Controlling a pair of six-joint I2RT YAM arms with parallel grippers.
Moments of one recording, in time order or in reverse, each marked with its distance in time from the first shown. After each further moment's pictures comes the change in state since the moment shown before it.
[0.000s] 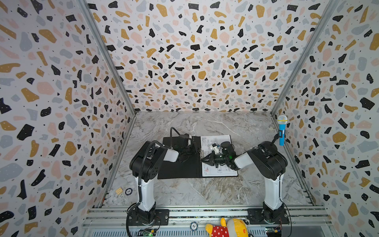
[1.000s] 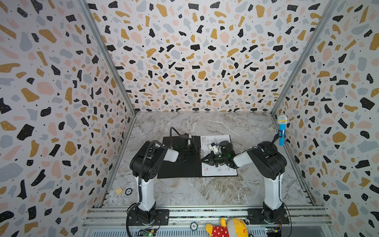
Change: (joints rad) left arm 0.001 0.007 0.002 0.016 0.002 -0.004; right arm -0.001 0.016 0.050 -0.111 0.022 -0.141
